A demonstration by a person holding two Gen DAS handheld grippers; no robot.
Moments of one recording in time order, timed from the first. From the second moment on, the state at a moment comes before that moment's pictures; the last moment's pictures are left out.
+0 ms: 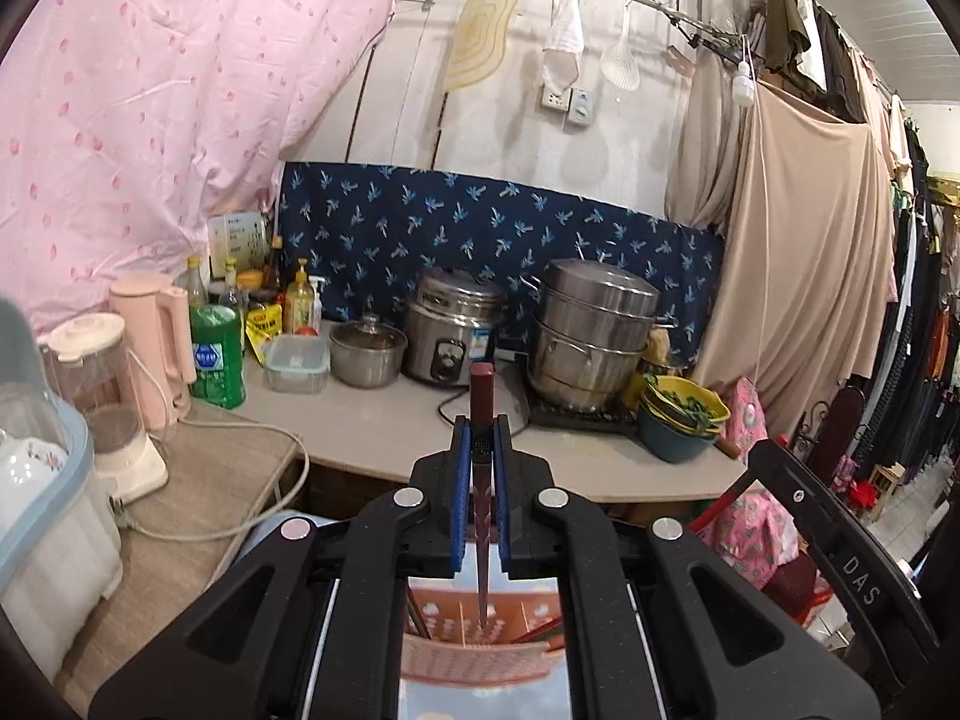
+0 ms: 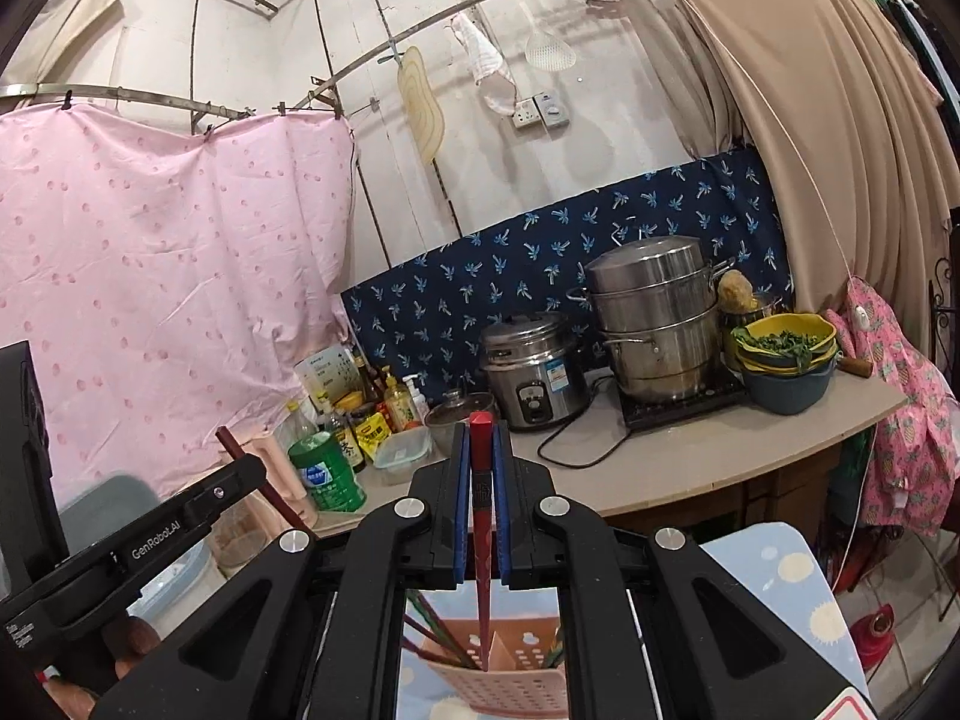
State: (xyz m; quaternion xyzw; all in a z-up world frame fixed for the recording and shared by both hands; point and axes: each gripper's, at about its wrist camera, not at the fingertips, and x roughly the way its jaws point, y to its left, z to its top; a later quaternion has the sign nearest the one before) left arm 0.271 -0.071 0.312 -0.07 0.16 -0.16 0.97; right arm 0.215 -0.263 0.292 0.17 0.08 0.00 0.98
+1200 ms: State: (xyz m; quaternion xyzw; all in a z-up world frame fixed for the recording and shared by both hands) left arm 0.299 -0.074 0.221 -0.05 0.25 -0.15 0.96; right arm 0.254 -0.260 0.191 0.18 0.19 -0.01 0.97
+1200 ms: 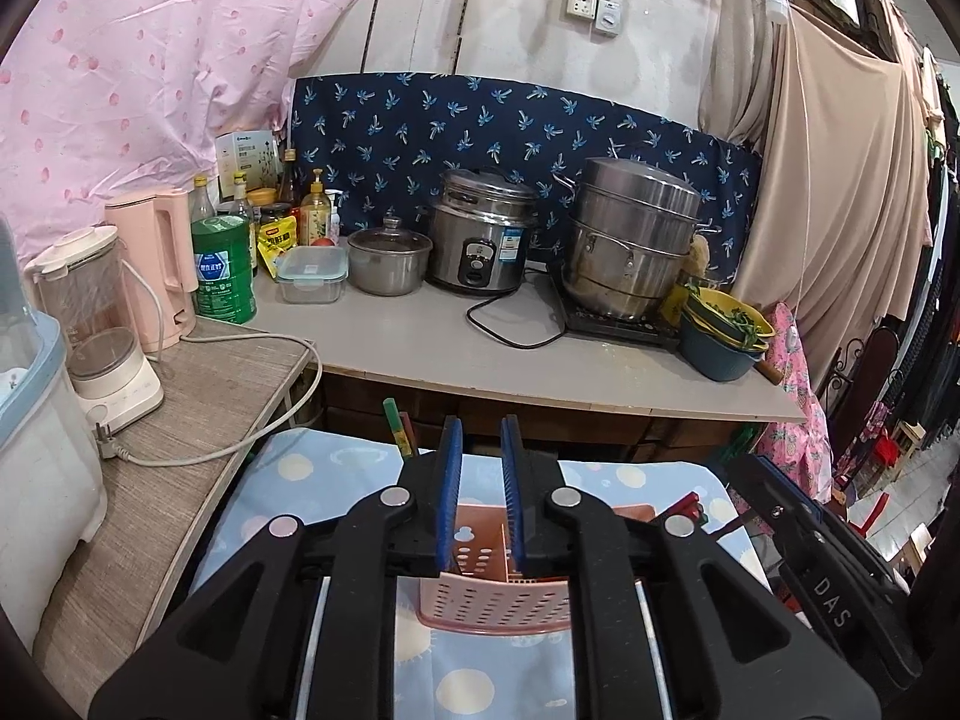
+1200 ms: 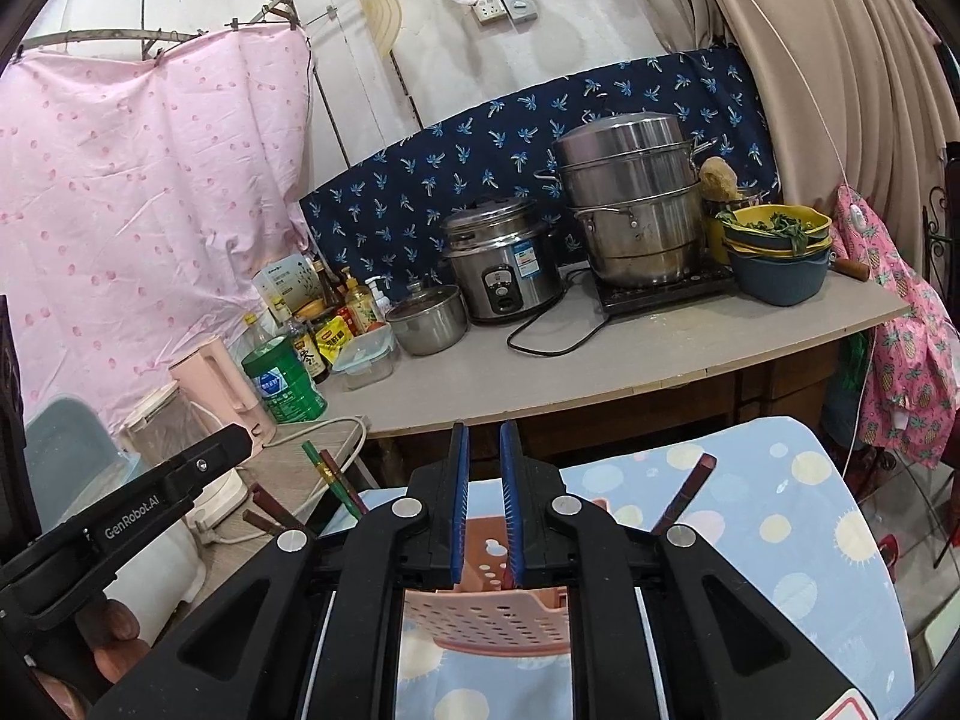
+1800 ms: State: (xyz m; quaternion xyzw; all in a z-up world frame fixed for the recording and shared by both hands) left arm 0.245 -0.068 0.194 -0.03 0.27 -0.14 0.95; right arm 0.194 -0.244 0.167 0.18 0.22 0.00 0.96
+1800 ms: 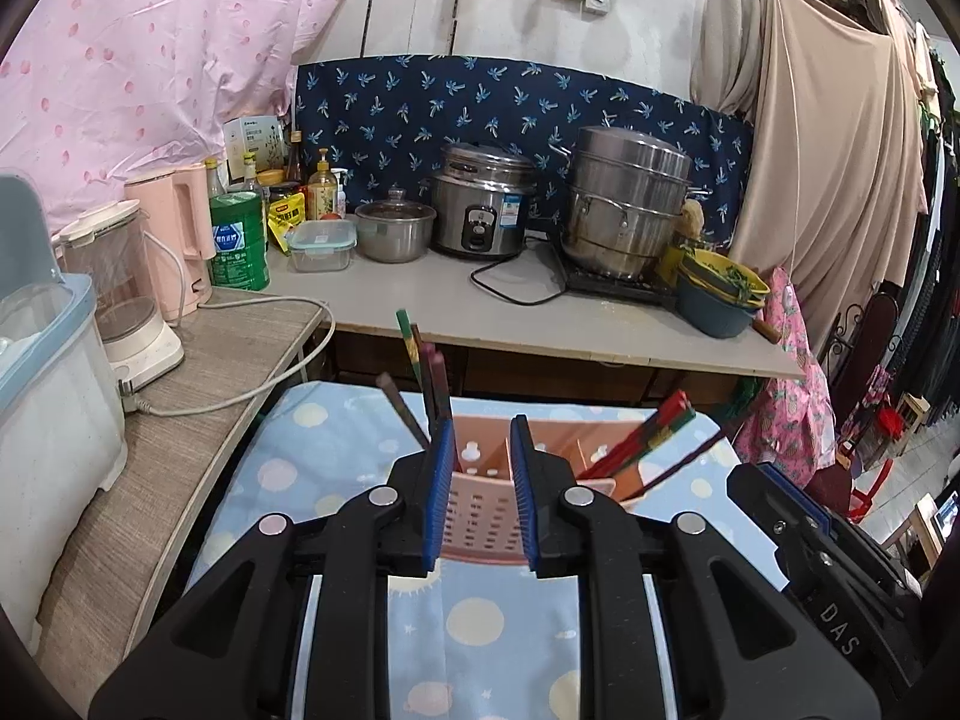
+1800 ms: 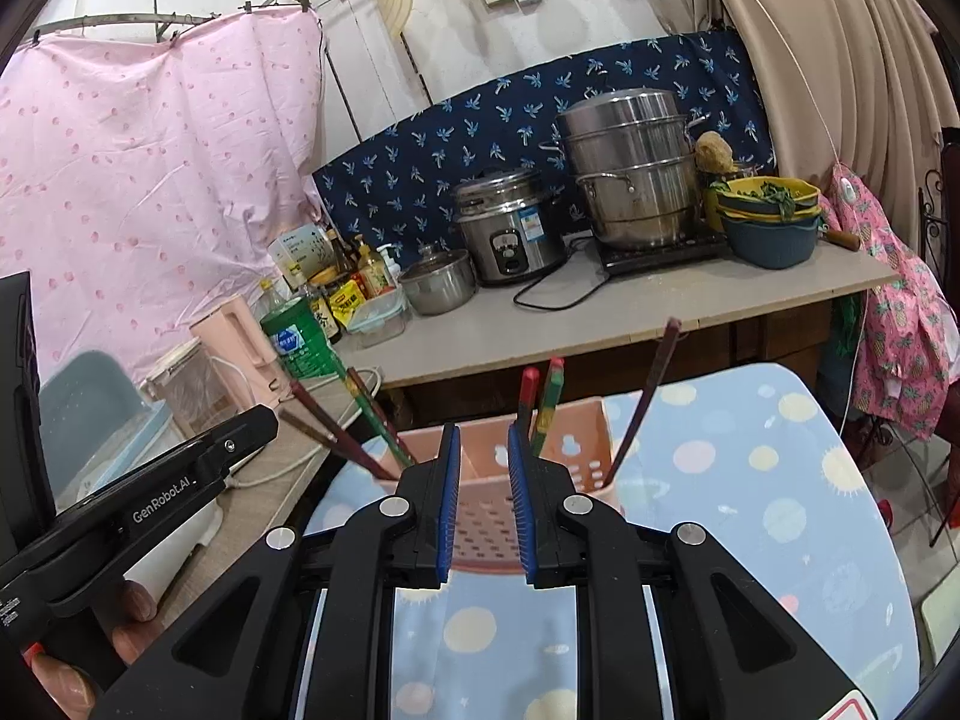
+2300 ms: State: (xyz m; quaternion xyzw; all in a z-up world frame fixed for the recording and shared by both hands) left arm 0.210 -0.066 0.152 -0.01 0.31 -0.14 0.94; right arm 0.157 -0.231 0.124 0.16 0.26 -0.01 0.95
